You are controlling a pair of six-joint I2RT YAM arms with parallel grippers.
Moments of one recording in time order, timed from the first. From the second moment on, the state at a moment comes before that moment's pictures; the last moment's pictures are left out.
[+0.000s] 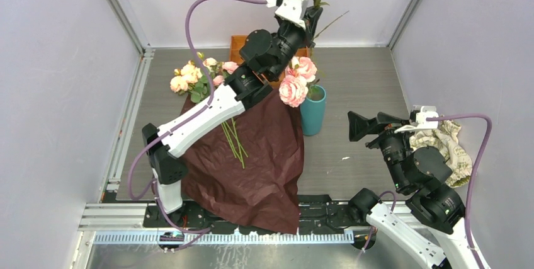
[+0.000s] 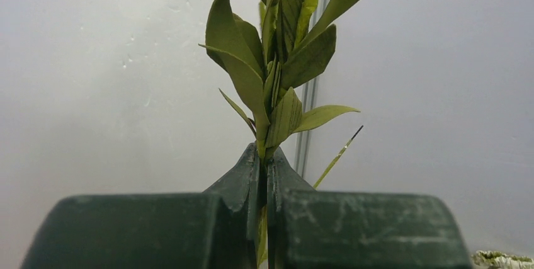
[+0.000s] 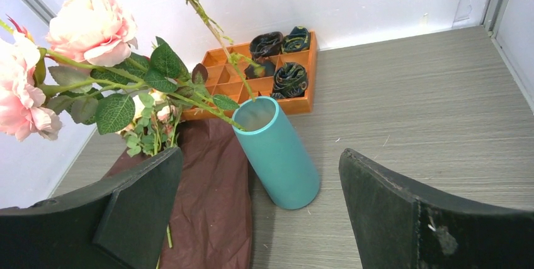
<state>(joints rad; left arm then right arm) -0.96 1.86 2.05 0.27 -0.29 0.08 0.66 0.36 0.97 -0.58 0.50 0.31</state>
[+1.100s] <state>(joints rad) -0.98 1.72 1.62 0.23 -0.35 -0.04 0.66 0.35 0.96 -0.58 0.50 0.32</state>
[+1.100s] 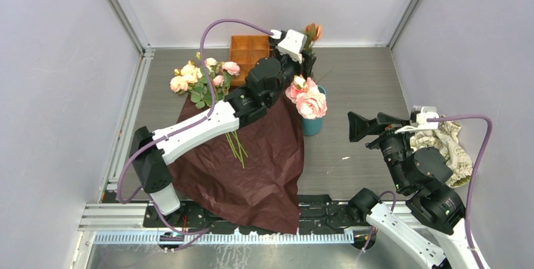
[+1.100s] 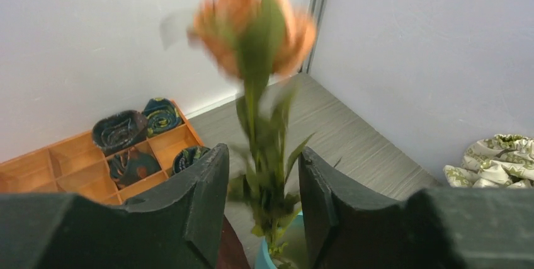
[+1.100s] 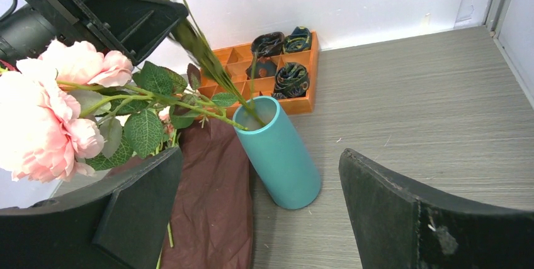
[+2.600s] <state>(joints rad) -0.98 0.53 1.18 -0.38 -0.90 -0.26 0.80 1.30 2.07 -0.54 0.10 0.33</state>
